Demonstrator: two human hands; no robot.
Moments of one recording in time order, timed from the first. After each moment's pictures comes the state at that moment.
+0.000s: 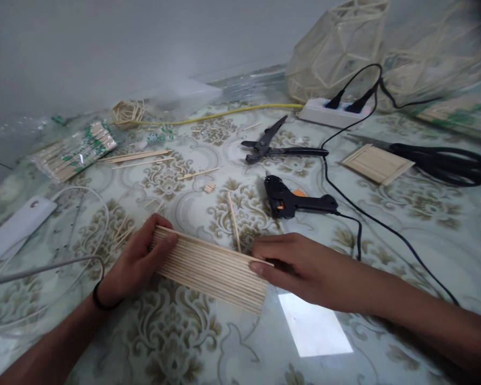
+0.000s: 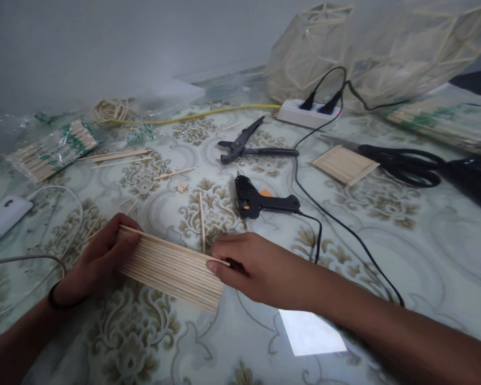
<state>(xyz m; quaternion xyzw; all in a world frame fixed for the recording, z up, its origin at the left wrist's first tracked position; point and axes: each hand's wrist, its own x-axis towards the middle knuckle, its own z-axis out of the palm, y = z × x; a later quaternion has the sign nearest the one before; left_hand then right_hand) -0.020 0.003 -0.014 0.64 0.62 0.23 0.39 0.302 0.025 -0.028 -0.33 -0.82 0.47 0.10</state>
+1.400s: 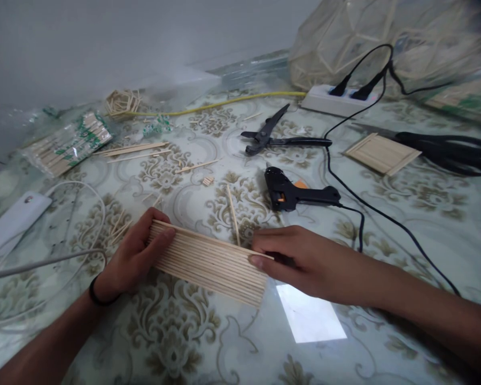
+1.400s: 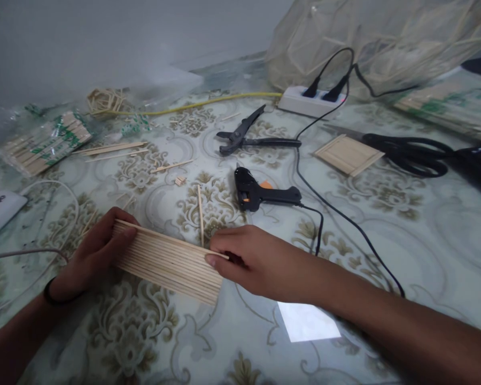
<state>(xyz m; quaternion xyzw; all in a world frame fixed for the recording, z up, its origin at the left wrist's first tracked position) -0.021 0.002 -0.013 0.64 0.64 0.22 0.37 0.302 0.026 -0.026 -0.32 -0.81 0.48 0.11</state>
